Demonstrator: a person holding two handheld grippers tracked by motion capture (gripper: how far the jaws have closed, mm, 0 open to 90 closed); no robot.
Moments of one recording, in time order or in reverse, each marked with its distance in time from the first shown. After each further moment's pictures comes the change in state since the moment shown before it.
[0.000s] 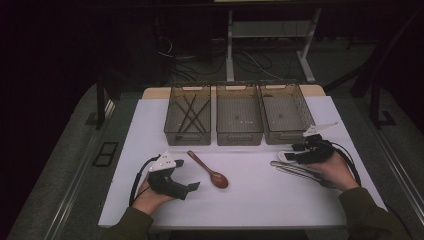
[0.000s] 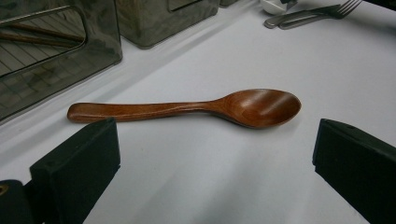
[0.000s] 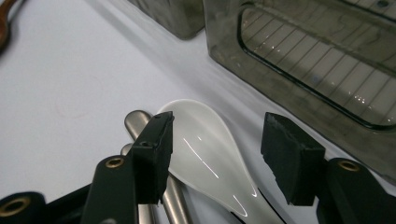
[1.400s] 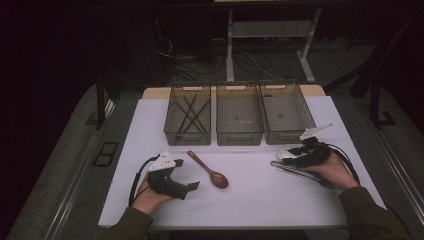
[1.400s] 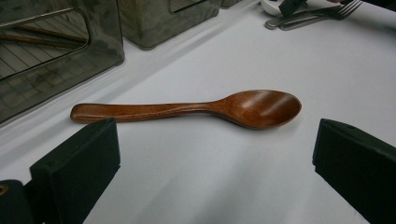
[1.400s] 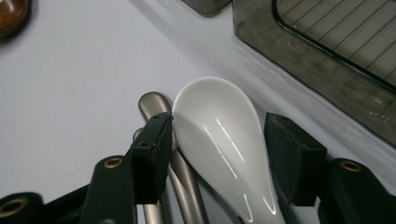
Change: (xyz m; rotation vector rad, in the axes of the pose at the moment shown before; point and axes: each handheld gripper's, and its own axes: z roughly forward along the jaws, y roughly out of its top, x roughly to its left) left arm 0.000 0.001 -0.002 -0.001 0.005 0.000; right arm -0.003 -0.006 0.012 0.047 0.093 -0.022
